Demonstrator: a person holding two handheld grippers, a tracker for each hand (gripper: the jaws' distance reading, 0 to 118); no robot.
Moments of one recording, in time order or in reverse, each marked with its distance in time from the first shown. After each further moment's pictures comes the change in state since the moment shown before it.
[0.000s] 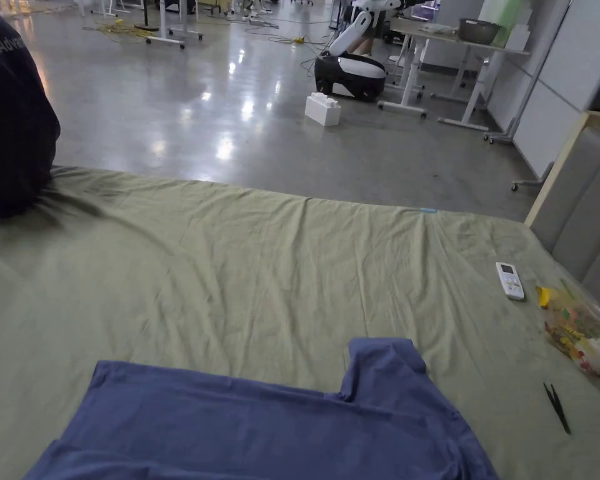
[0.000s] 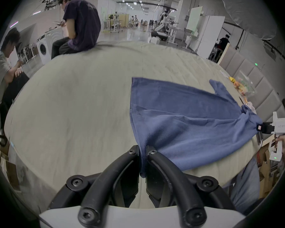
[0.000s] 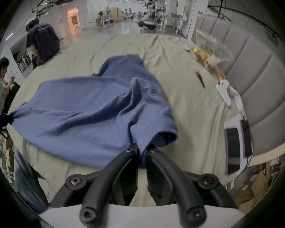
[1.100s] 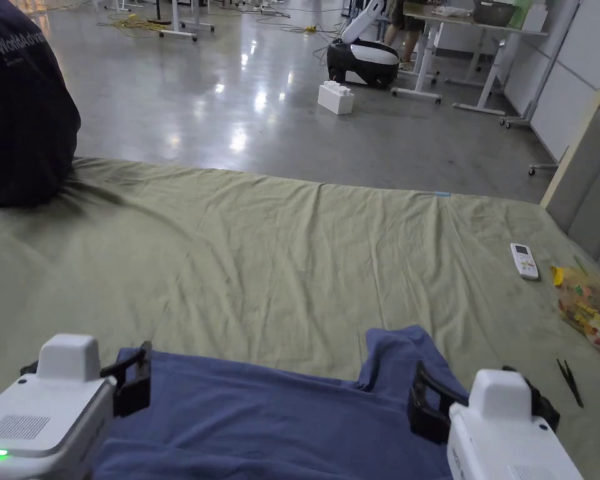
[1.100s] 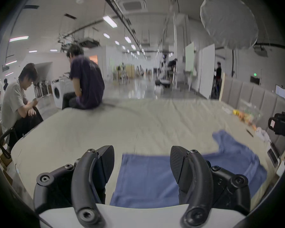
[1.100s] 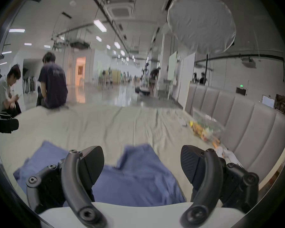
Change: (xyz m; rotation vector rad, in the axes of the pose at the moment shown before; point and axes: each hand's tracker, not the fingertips) left arm 0.115 0.073 0.029 0.626 0.150 -0.070; right arm -0.116 0.072 0.070 0.828 -0.104 0.029
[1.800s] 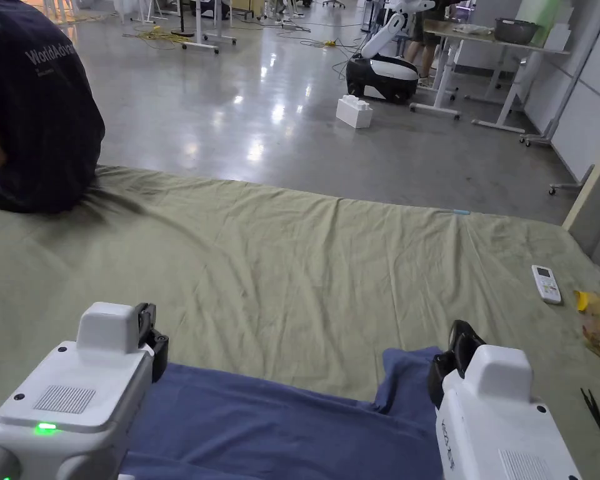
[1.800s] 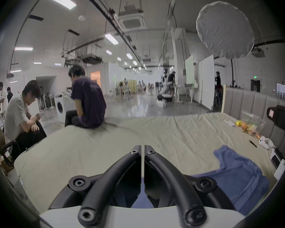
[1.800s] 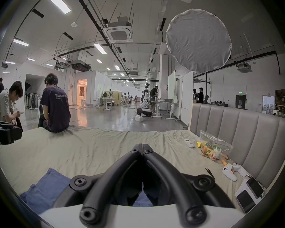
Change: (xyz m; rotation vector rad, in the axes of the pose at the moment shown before) left arm -0.010 0.012 -0.027 0.021 0.024 -0.041; right arm -0.030 0.035 -0.015 0.152 0.005 -0.023
